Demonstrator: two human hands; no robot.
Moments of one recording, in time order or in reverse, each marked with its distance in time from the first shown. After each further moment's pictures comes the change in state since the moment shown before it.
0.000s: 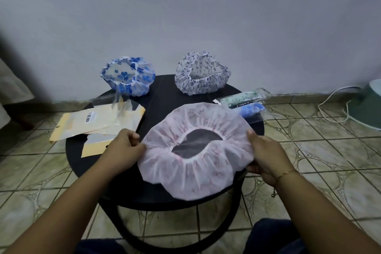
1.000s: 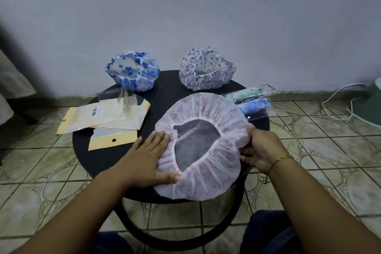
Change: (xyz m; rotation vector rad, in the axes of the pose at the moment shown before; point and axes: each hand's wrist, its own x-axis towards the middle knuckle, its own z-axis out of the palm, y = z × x) left_hand -0.015 -0.011 0.016 0.828 -0.467 0.461; right_hand 0.001 -0.011 0.024 0.128 -0.006 0.179
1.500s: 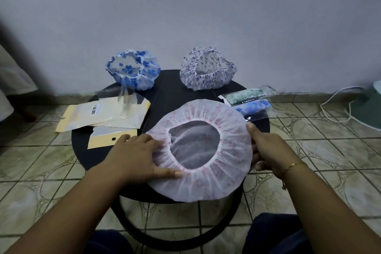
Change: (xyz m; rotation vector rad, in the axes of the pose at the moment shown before) left_hand -0.017 0.007 -0.022 0.085 0.120 -0.132; right_hand 0.007 0.002 -0.023 -0.442 -0.027 -0.127
